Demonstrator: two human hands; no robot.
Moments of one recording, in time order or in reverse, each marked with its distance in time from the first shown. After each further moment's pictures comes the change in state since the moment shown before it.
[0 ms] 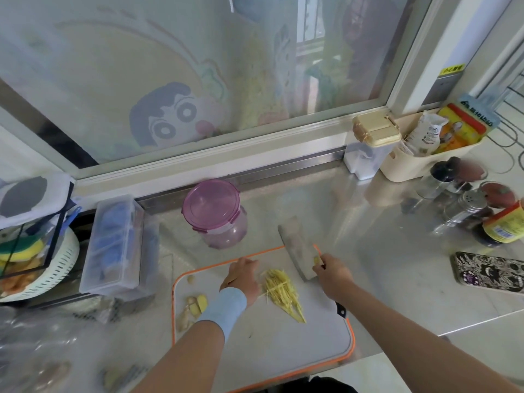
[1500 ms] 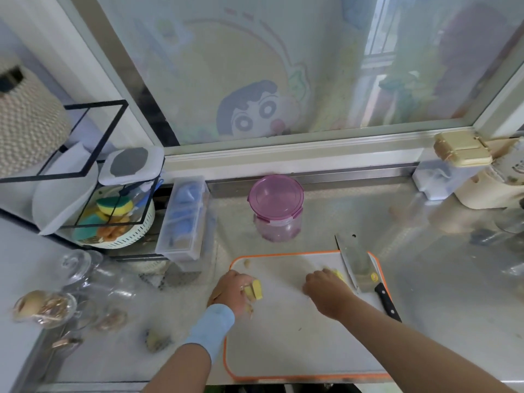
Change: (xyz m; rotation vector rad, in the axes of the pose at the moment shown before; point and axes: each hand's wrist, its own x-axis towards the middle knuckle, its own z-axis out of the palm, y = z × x) left_hand -0.084 -0.136 -0.016 -0.217 0.224 -0.138; right_hand -0.031 -0.079 0.093 -0.957 -0.131 -0.861
